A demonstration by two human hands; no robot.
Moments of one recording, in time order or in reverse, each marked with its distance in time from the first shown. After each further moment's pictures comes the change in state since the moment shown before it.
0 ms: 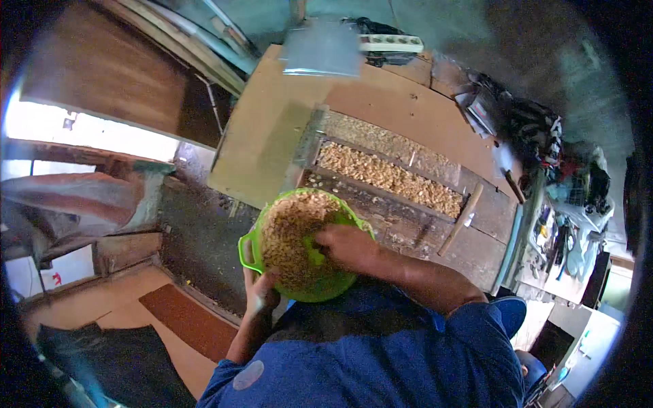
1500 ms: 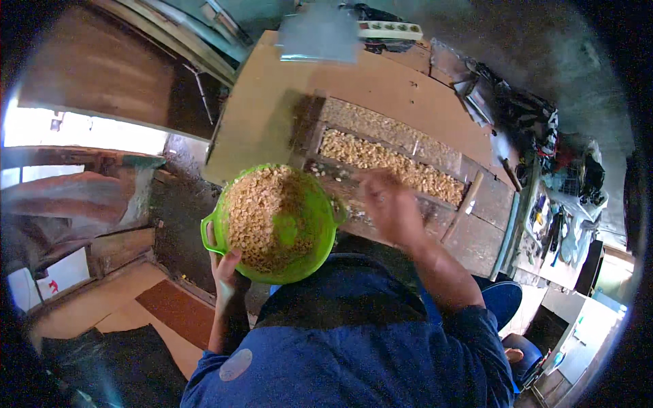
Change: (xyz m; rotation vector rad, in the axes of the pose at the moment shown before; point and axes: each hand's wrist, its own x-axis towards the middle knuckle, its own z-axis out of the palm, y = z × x) left_hand 0.041 0.014 -0.074 -0.080 0.049 0.036; right_hand -0.017 0.020 -0.039 0.014 0.834 0.037
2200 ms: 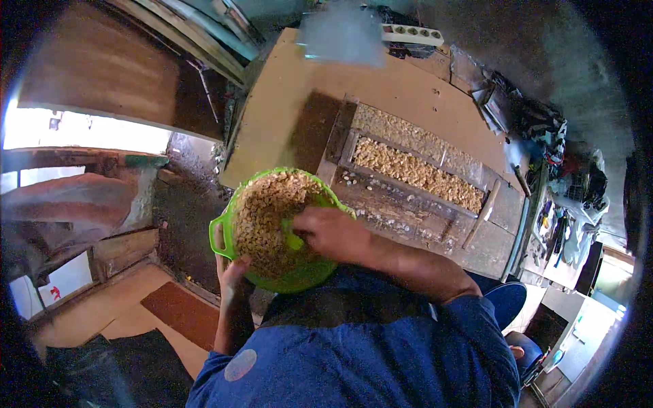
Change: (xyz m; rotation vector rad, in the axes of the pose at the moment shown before) left_hand 0.037 0.016 -0.055 -0.090 -0.056 -0.043; right_hand 0.046 -0.089 0.103 -0.010 -0.801 -0.142
